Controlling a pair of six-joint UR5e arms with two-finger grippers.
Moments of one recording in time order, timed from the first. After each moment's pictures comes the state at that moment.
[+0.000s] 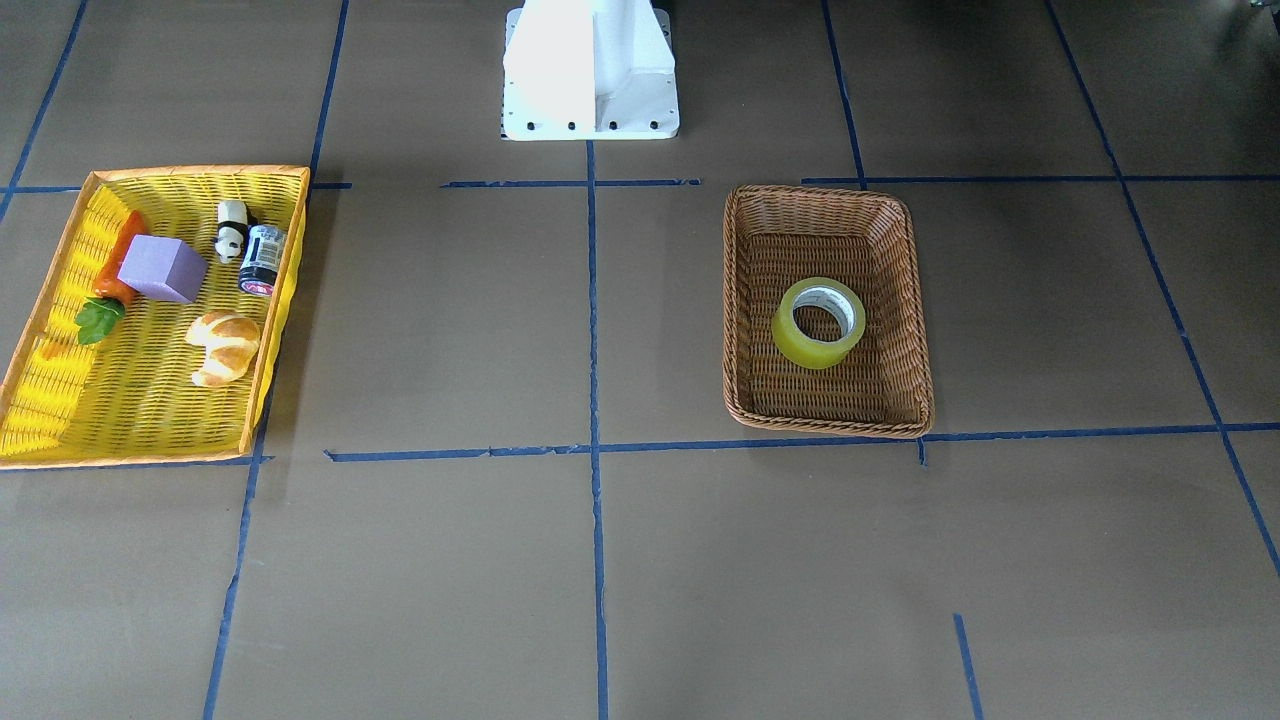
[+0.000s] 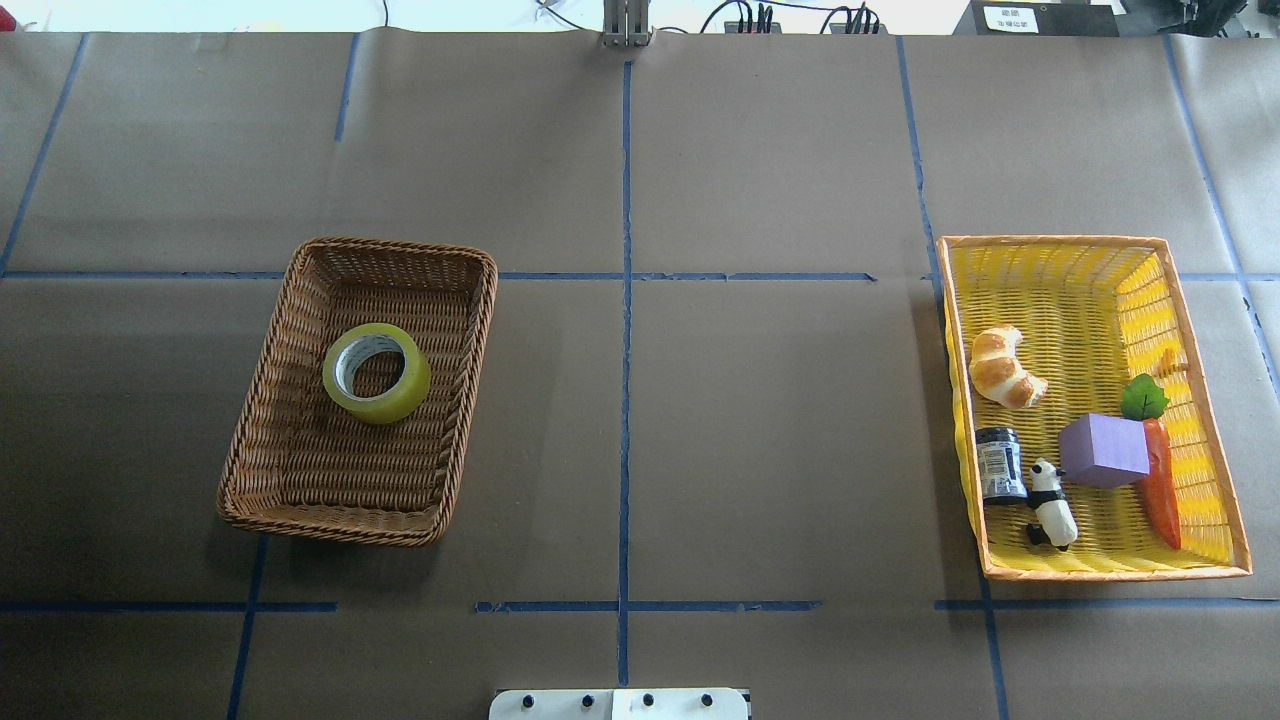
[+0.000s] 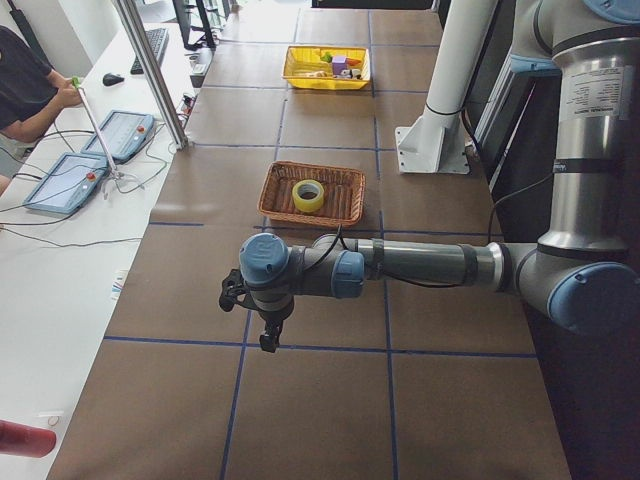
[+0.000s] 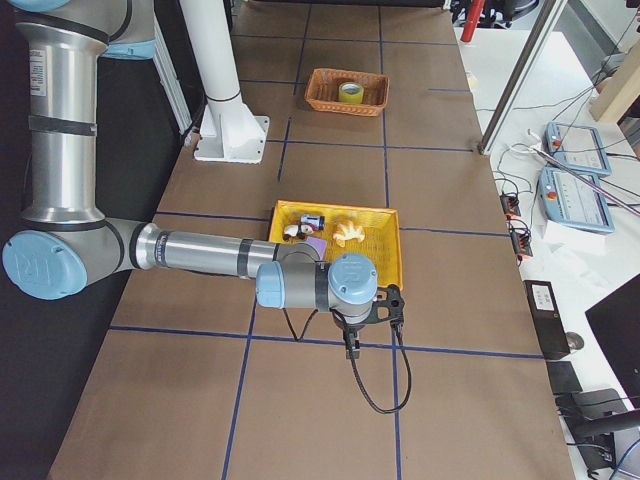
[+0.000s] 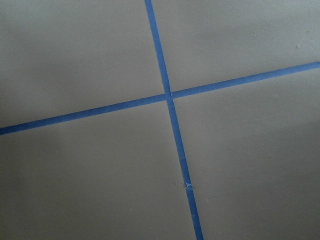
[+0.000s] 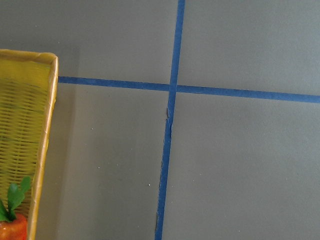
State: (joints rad) left arm -1.57 -1.53 -1.65 -1.55 -2.38 0.16; right arm 1.60 -1.66 1.60 -1.46 2.44 -0.07
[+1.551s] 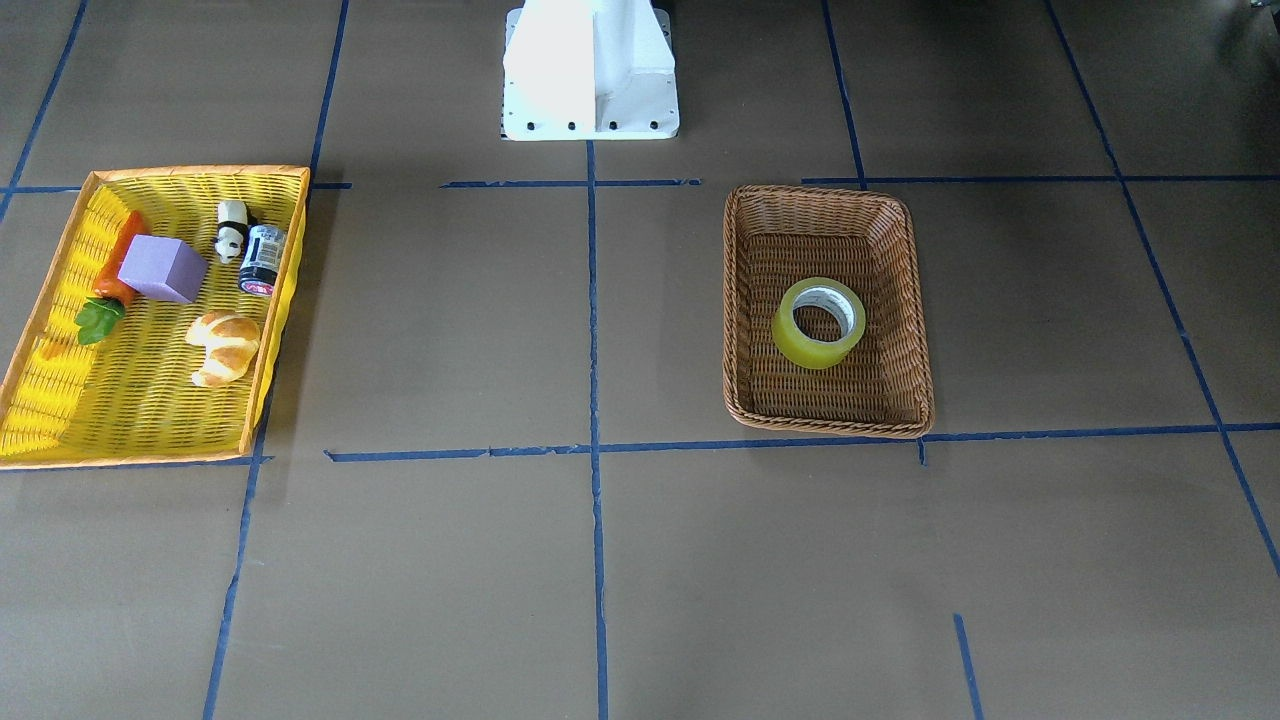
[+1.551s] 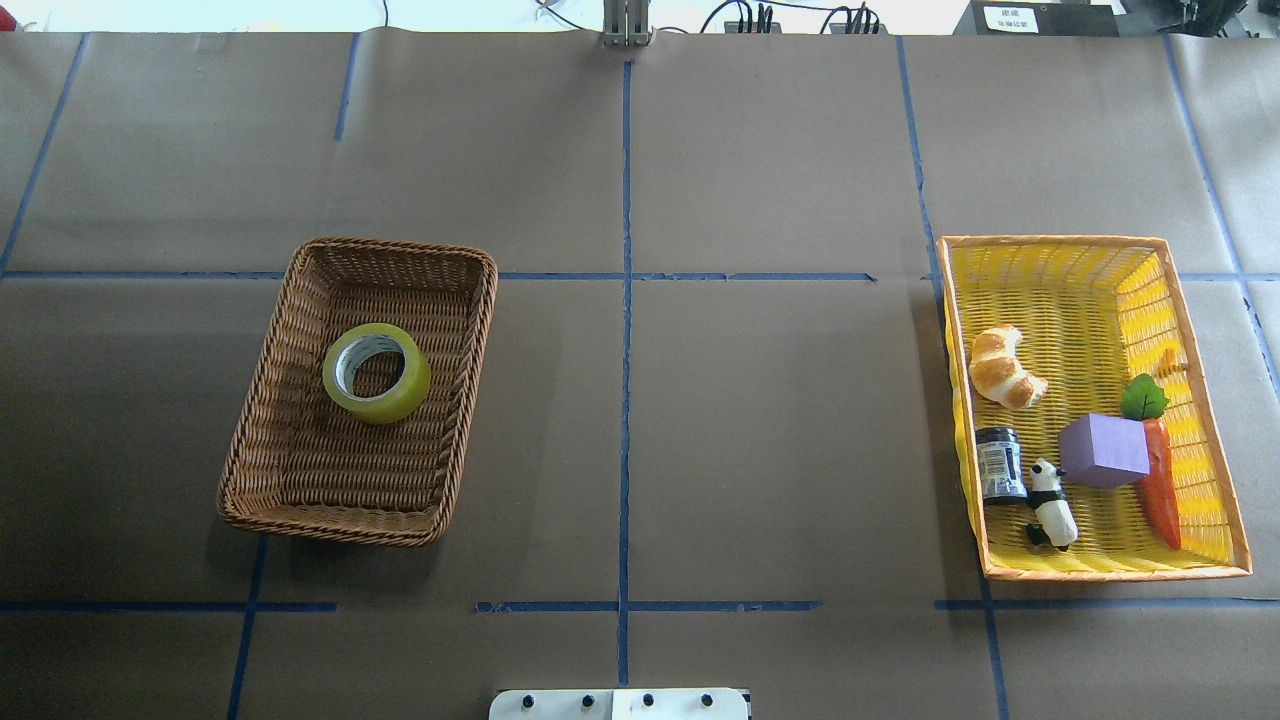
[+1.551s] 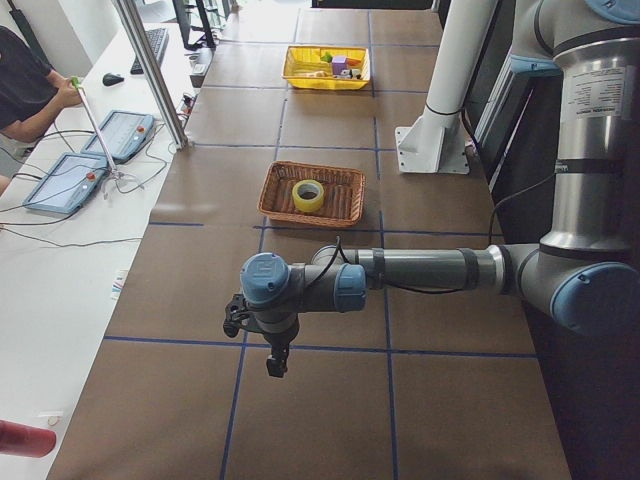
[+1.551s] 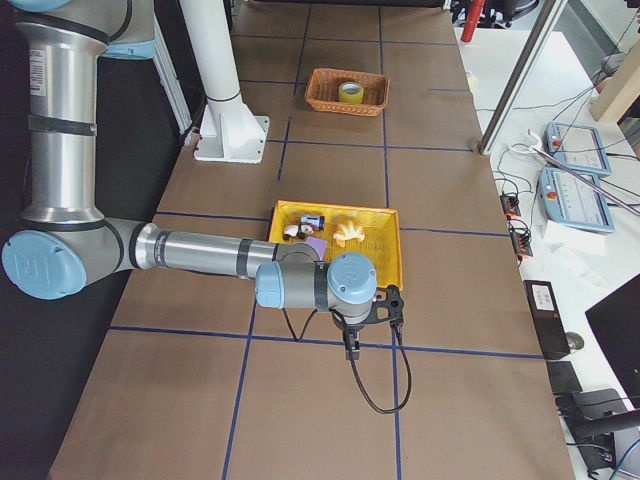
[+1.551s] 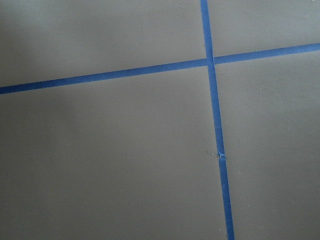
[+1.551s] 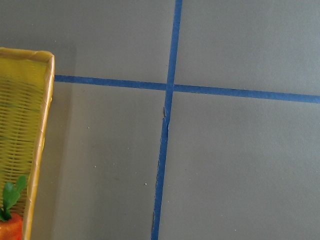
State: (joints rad) left arm -1.58 -1.53 -1.59 -1.55 -2.32 0.17; right arm 1.60 -1.66 1.60 -1.46 2.43 -0.08
